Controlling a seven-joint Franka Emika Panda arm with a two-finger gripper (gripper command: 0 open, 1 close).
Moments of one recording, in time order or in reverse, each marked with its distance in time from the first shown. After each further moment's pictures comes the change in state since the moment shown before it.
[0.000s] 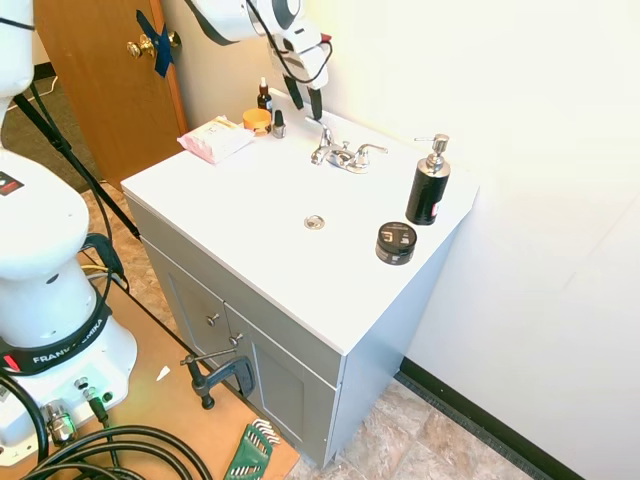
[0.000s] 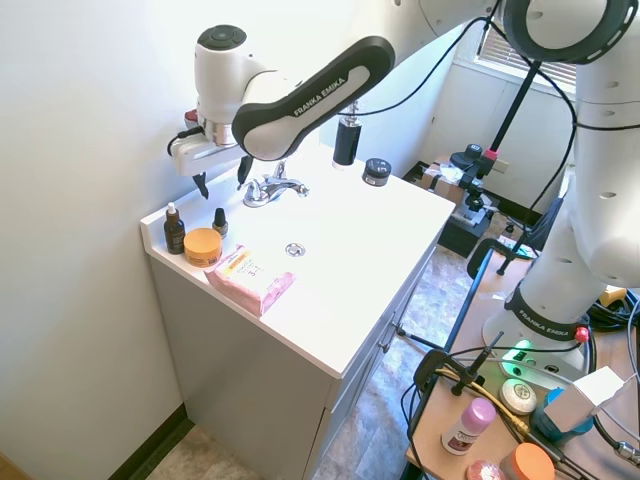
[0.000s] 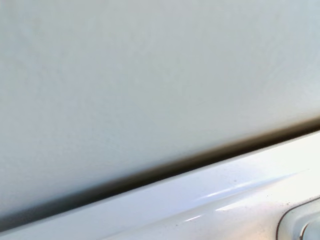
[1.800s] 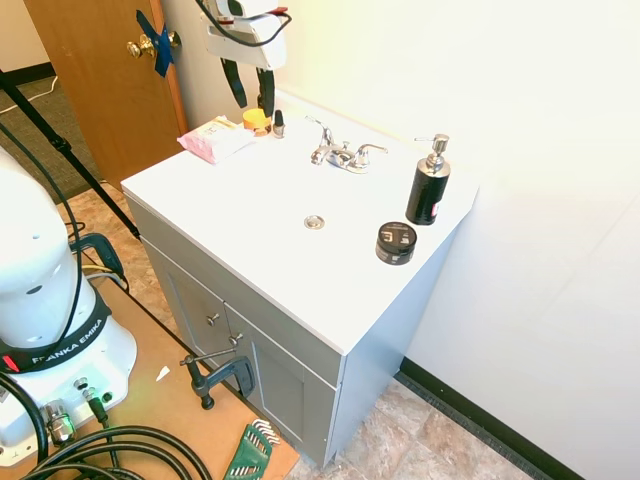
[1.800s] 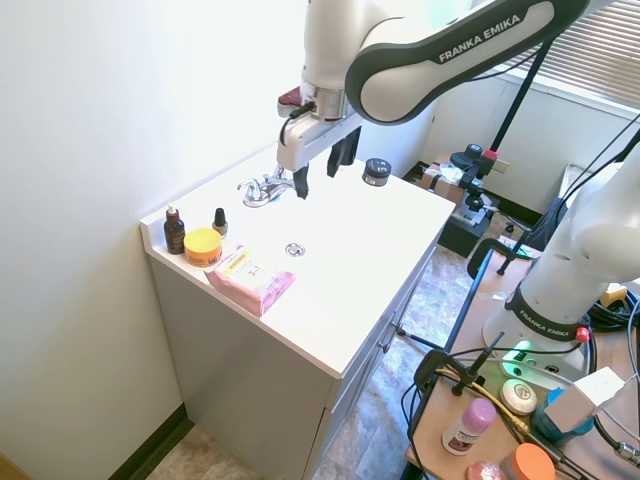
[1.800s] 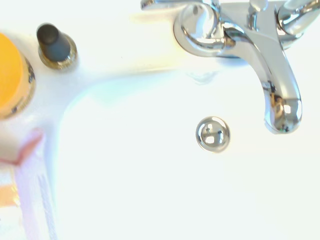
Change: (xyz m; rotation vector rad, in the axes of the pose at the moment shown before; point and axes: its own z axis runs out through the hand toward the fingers) arm -0.024 0.151 -0.126 -0.114 -0.091 -0.180
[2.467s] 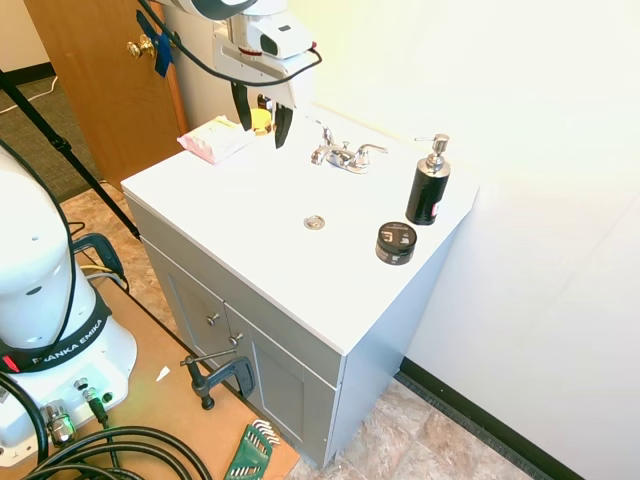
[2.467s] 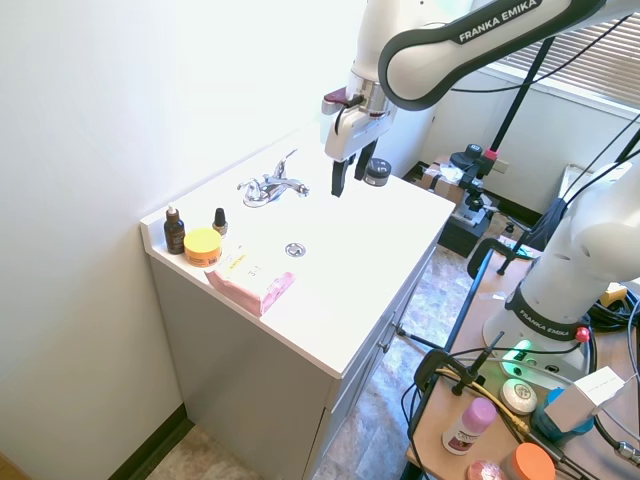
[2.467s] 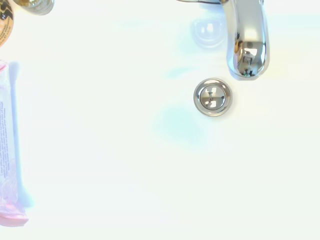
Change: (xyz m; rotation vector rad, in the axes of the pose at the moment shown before) arm 0.051 0.098 0.029 0.083 -0.174 -0.105
